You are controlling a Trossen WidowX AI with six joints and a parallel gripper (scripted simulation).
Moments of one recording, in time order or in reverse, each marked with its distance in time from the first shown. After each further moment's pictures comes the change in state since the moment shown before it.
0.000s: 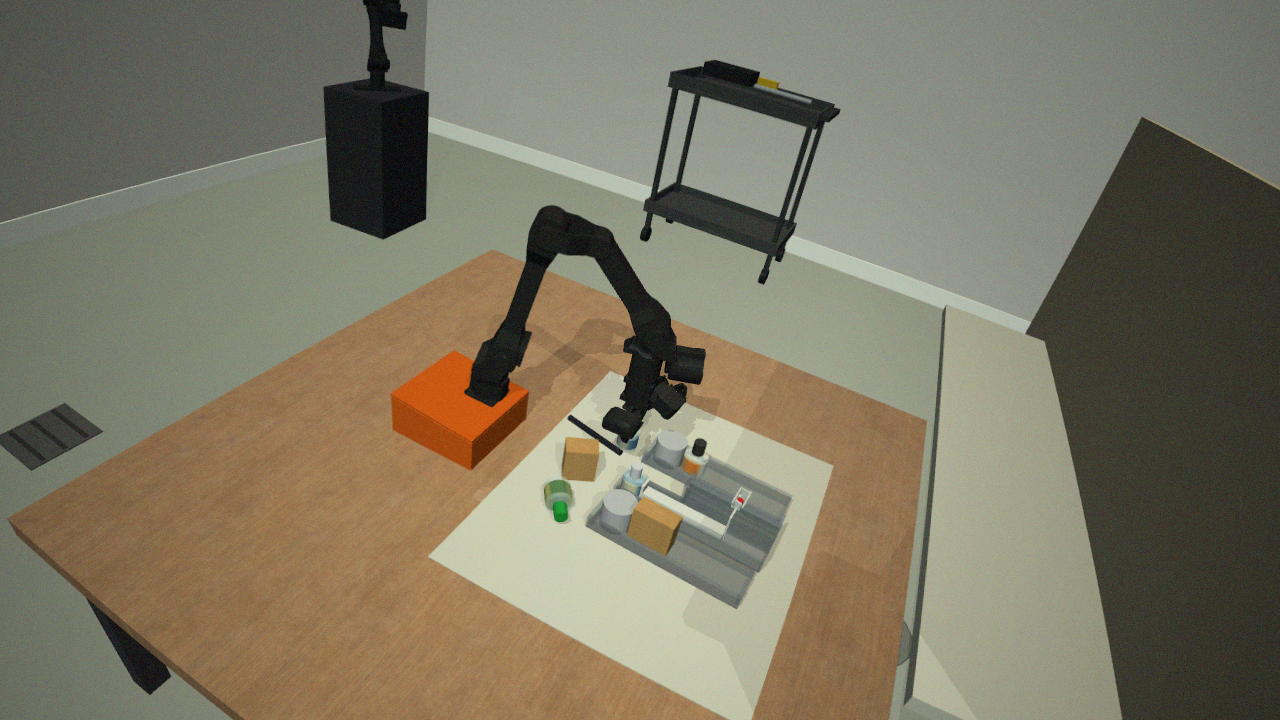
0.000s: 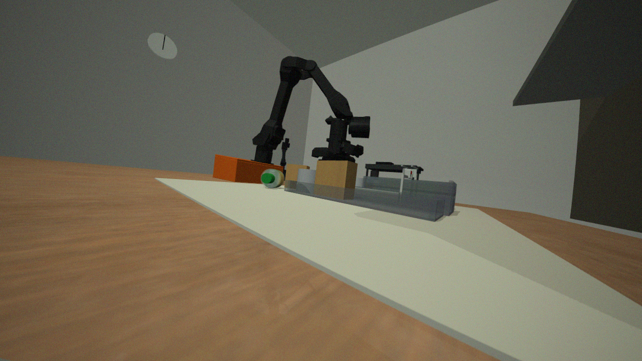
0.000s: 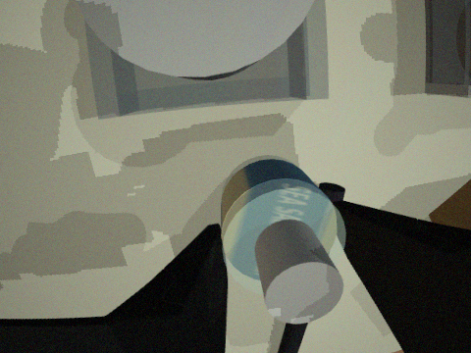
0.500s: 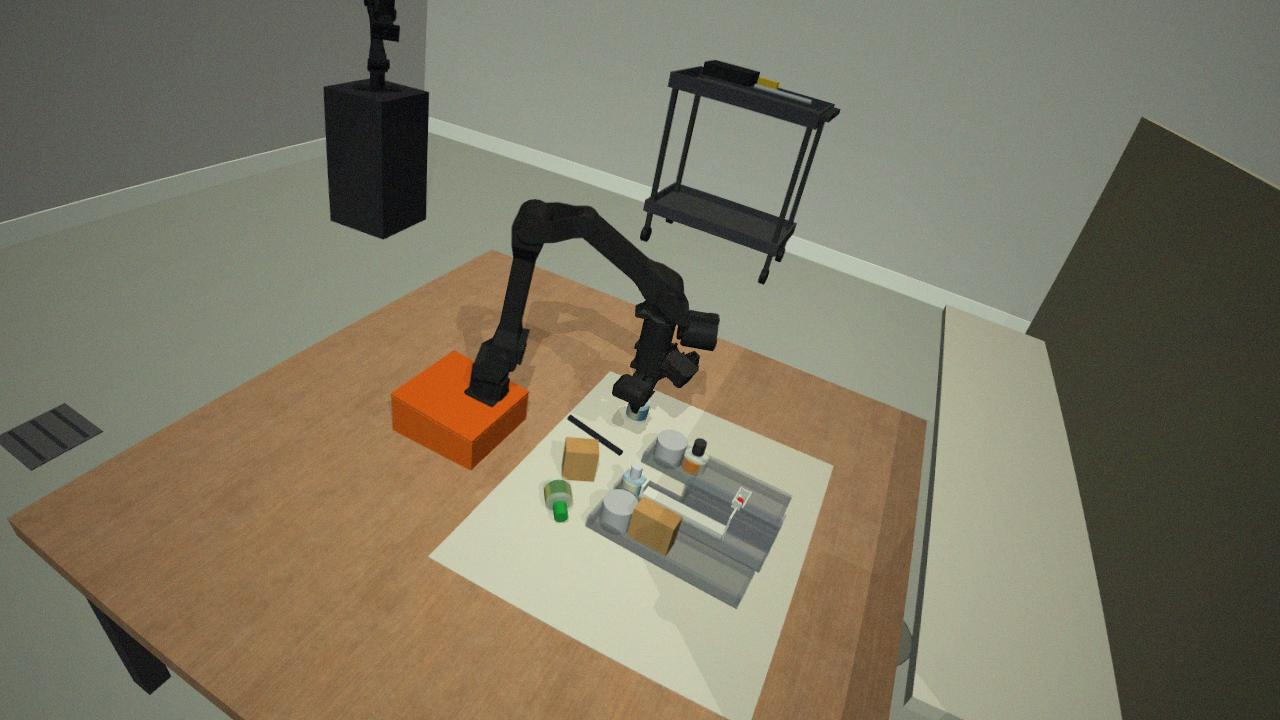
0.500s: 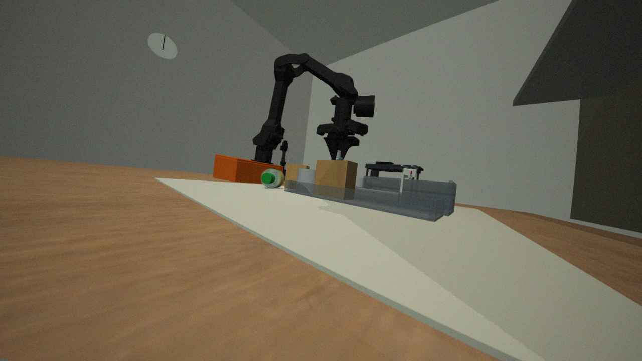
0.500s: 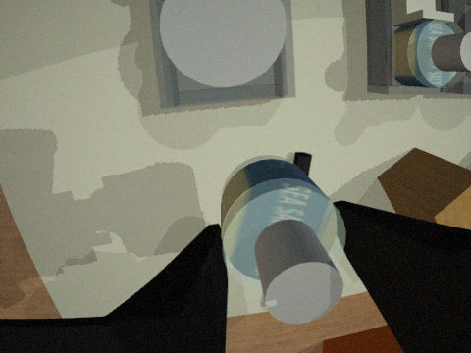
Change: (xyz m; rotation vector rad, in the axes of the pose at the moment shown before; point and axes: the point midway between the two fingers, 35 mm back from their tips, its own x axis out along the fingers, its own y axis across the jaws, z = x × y) arm -0.072 0.007 0.004 0.002 0.005 0.000
